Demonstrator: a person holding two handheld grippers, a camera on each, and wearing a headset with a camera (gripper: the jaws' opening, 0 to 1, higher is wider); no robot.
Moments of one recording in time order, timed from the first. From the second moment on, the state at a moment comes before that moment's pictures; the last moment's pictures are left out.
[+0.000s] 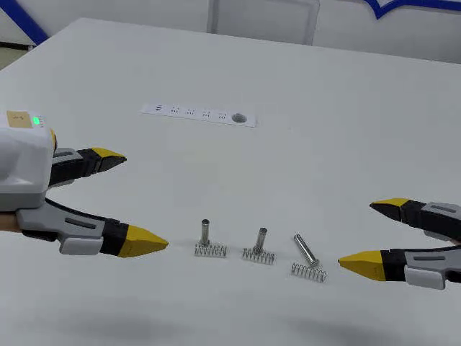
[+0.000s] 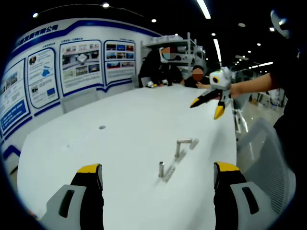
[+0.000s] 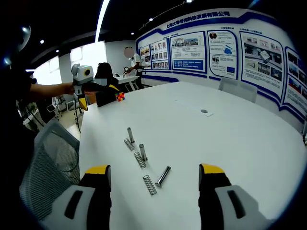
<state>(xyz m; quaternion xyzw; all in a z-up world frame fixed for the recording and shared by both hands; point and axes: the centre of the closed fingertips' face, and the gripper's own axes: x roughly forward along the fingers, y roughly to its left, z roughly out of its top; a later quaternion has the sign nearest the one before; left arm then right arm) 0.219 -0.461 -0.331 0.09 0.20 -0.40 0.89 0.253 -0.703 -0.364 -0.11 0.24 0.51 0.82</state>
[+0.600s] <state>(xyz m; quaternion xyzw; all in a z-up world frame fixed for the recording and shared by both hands) 0.225 -0.458 -0.344 0.08 0.22 -0.40 0.88 0.271 -0.680 -0.390 -0.12 0.26 0.50 0.81</state>
